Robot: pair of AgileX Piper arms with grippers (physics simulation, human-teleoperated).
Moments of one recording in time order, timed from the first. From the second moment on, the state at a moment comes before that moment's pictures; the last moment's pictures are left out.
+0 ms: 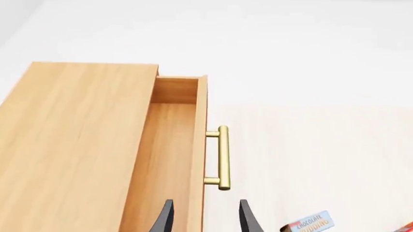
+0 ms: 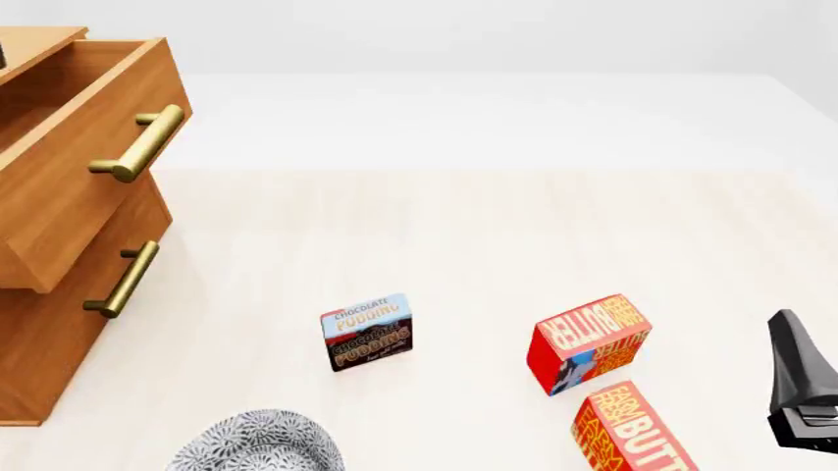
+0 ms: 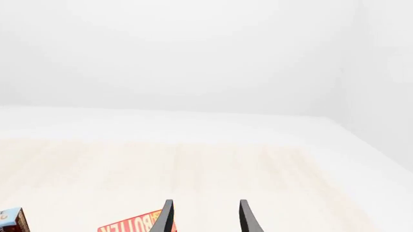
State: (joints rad) left arm 0.03 0.88 -1.25 0.88 0.00; right arm -0.05 0.00 0.00 -0.05 -0.06
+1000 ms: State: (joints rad) left arm 0.03 0.97 -1.03 0.70 -0.02; right arm -0.05 0.00 0.00 -0.05 -0.06
